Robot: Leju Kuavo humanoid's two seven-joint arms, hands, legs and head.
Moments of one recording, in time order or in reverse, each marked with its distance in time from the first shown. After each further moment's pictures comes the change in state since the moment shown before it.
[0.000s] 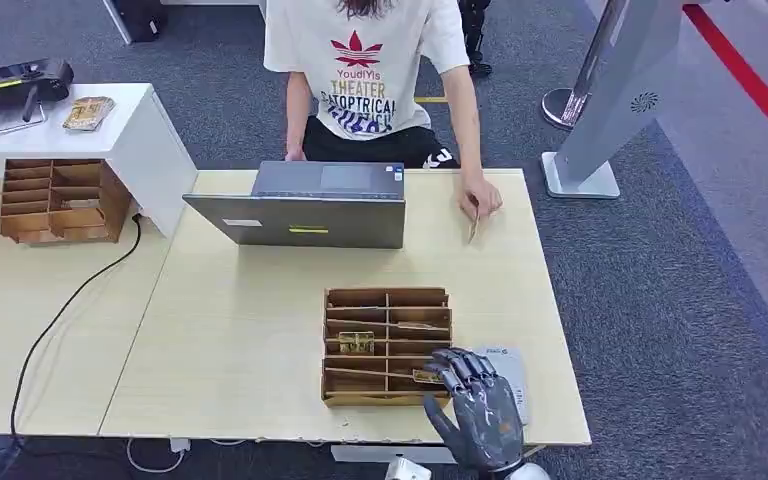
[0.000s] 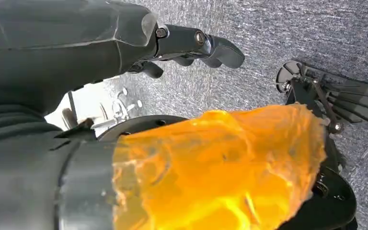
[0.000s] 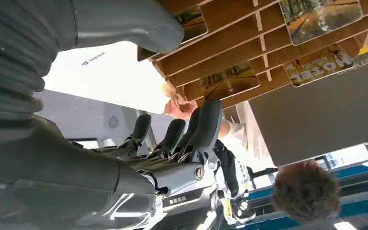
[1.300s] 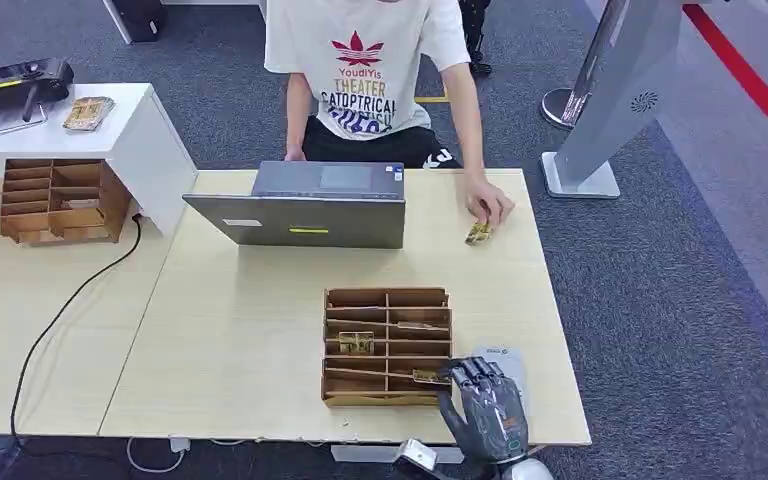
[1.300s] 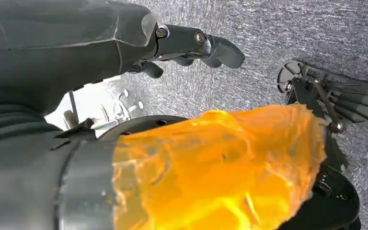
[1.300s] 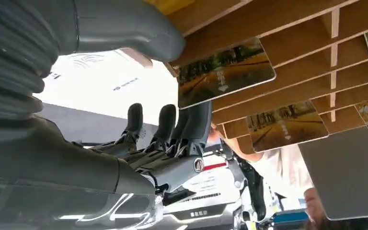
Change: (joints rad) left arm -0.001 0.000 -0.002 0.000 -0.010 -0.002 0.005; right arm -0.012 0.037 -0.056 0.146 -0.014 0.002 0.020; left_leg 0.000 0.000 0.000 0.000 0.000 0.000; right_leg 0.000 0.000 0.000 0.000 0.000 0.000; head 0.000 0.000
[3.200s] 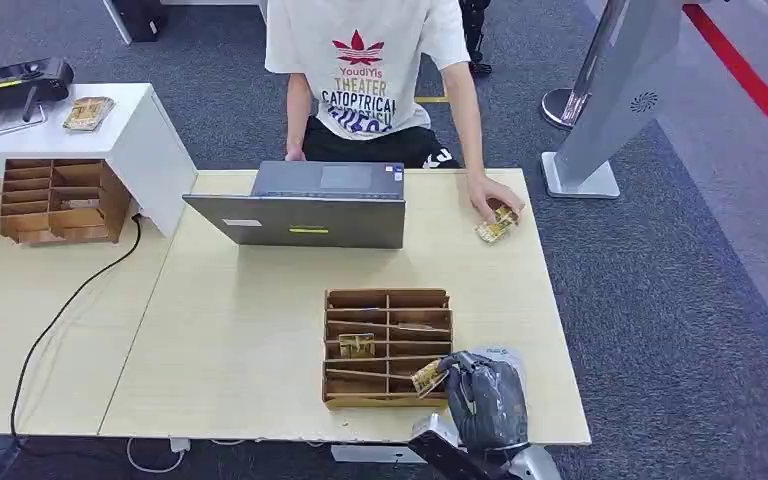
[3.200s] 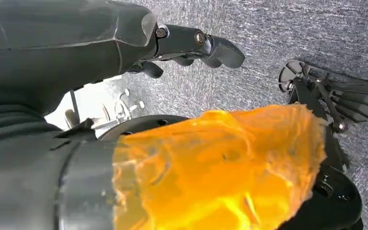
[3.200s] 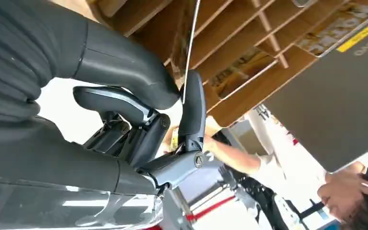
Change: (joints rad) left arm 0.001 0.000 -0.001 0.000 0.005 -0.003 0.004; right arm 0.014 0.017 -0.032 -0.143 -0.396 0.089 -0.181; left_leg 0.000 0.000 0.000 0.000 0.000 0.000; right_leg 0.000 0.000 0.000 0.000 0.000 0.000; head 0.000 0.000
